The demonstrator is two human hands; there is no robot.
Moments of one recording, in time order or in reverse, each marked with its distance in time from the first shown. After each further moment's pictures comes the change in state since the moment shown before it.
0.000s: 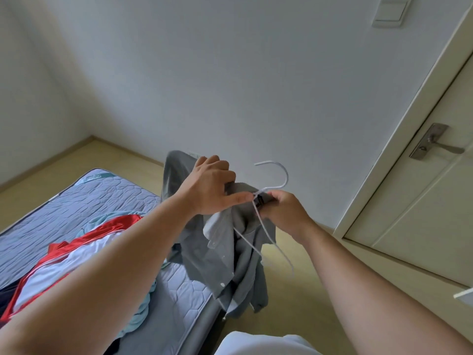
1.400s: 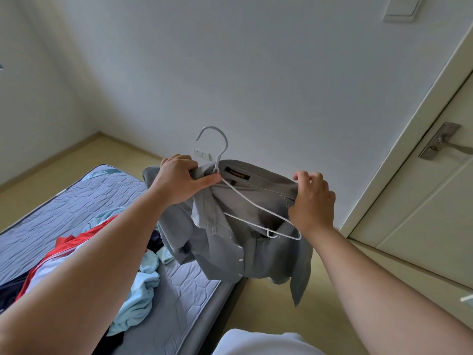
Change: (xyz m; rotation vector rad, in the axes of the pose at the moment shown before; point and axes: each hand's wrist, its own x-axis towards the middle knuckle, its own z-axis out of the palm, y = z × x) left_hand -0.023 -0.066 -0.010 -0.074 0.037 -0.329; right_hand 0.005 0.019 -0.025 -0.775 0.477 -0.273
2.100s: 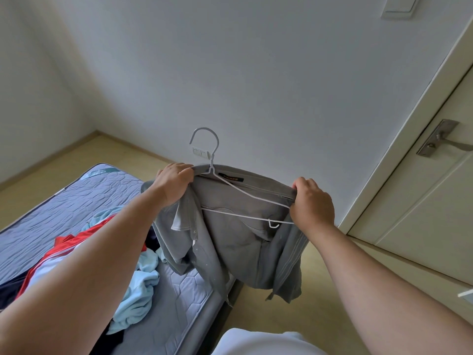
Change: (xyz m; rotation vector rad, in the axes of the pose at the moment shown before) left_hand -0.001 -0.005 0.004 -0.211 -0.229 -0.293; right_hand -0.001 0.003 -0.004 -0.032 -0.150 0.011
